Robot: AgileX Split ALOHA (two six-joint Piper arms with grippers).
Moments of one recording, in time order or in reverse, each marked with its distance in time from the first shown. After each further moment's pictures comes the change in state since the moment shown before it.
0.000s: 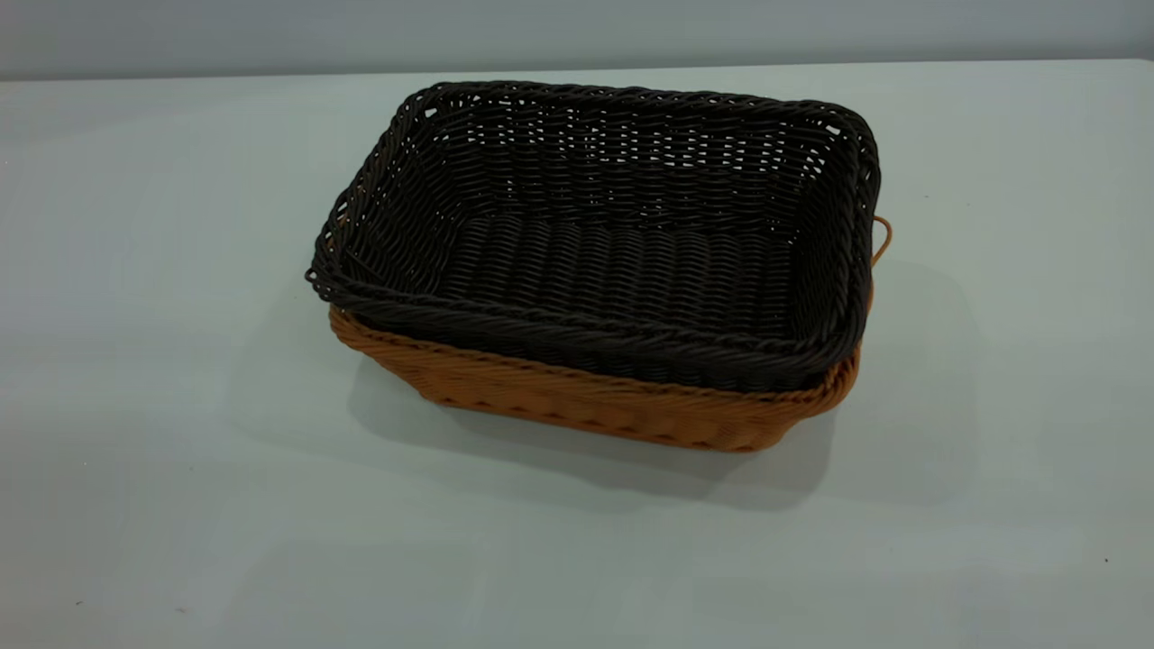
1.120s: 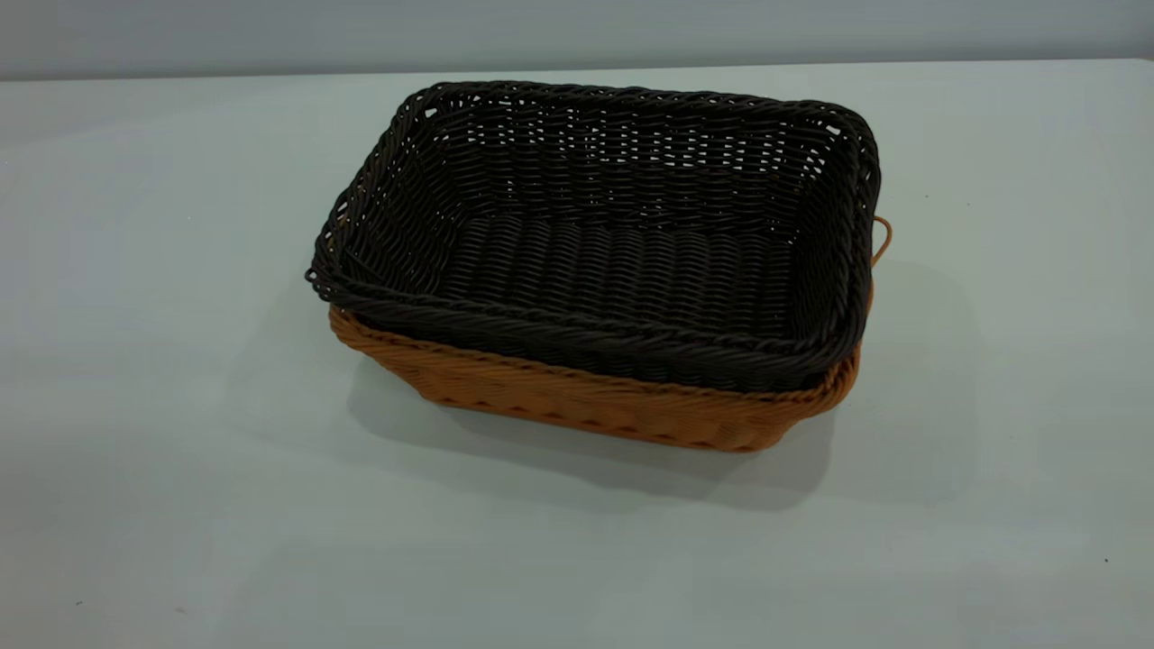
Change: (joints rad) left arm 0.000 -0.048 0.098 0.055 -0.051 -0.061; right arm 0.000 0.000 0.000 0.000 0.000 0.000
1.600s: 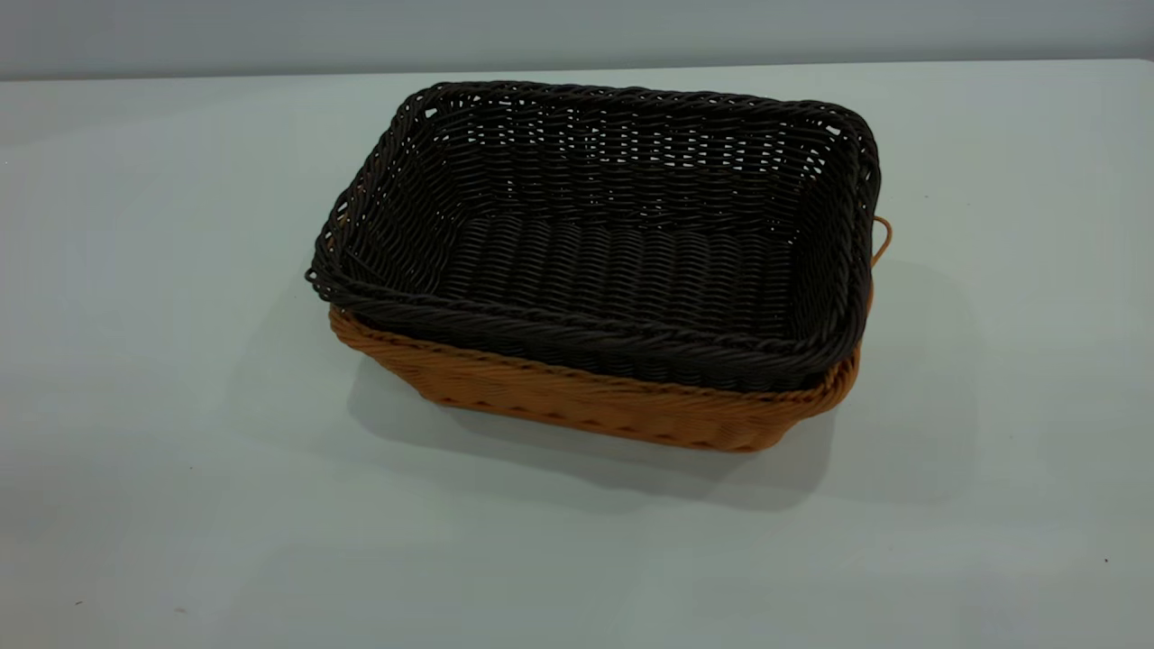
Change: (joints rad) left arm 0.012 -0.101 0.000 0.031 0.001 -0.047; right arm 0.000 0.000 0.000 0.000 0.000 0.000
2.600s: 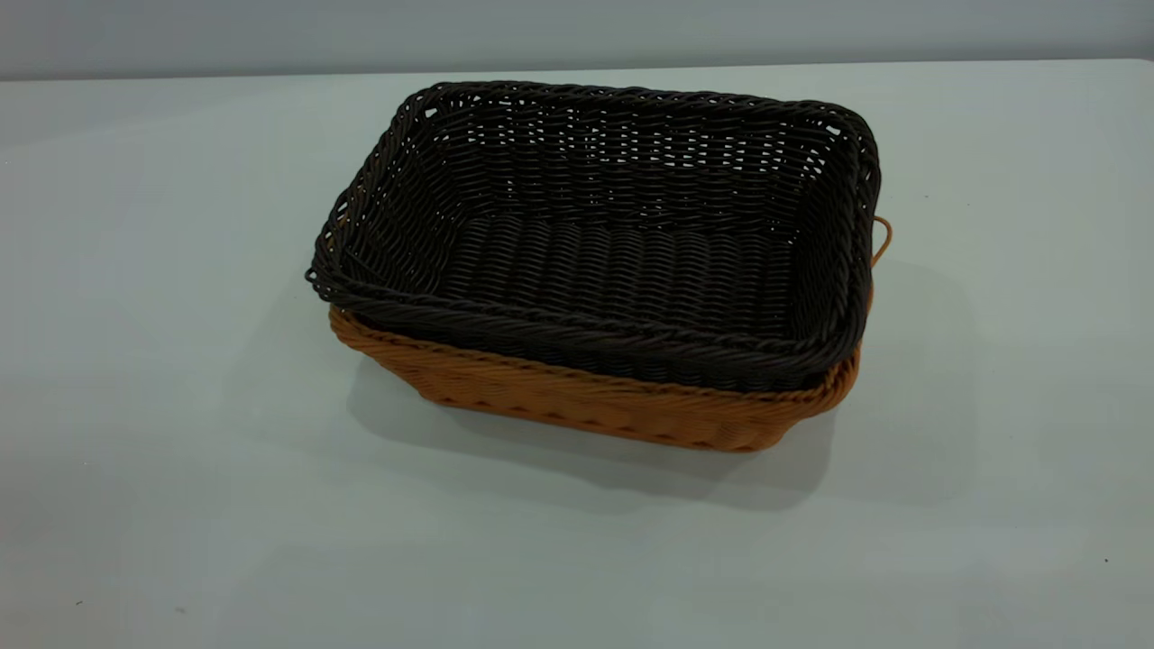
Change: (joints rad) left arm 0.063 0.000 0.000 0.000 0.000 0.003; right arm 0.000 0.000 0.000 0.000 0.000 0.000
